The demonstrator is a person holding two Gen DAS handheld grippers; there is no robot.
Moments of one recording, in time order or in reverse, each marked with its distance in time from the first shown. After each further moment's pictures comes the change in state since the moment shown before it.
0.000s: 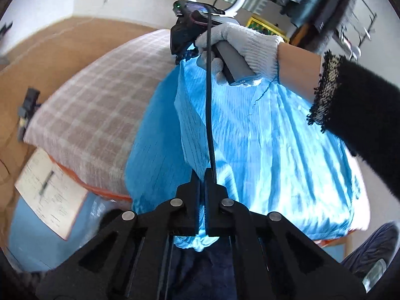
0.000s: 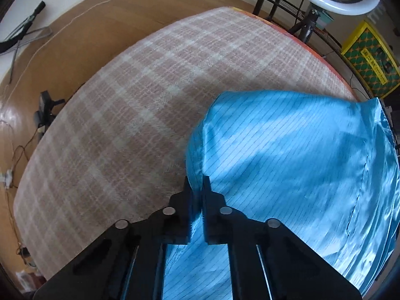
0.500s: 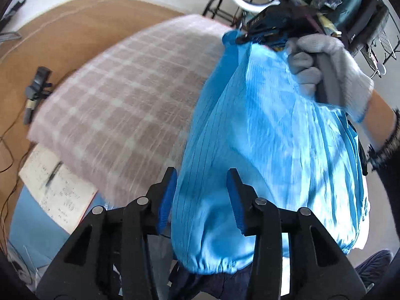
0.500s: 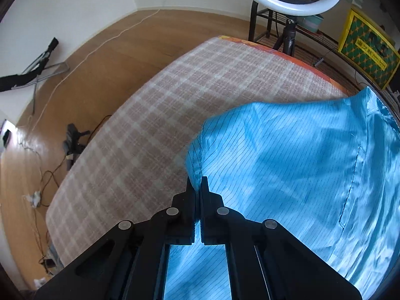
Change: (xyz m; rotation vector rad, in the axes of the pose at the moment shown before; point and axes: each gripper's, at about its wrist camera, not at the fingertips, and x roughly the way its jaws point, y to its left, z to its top) left arm 0.047 0.067 0.043 -0.138 0.108 0.029; right arm -0.050 -0.034 -0.010 0.091 -0.148 0.164
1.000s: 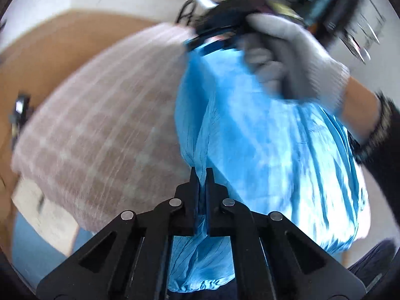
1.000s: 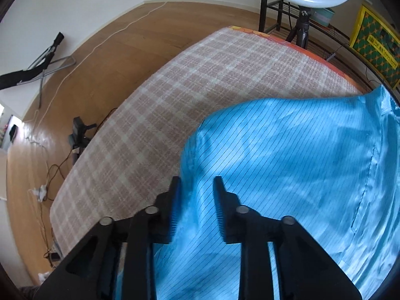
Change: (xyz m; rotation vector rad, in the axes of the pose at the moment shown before) left arm -0.007 -0.057 -0.003 0.172 -0.083 -0.040; right arm 0.015 0.002 0.009 -0.019 0.047 0.044
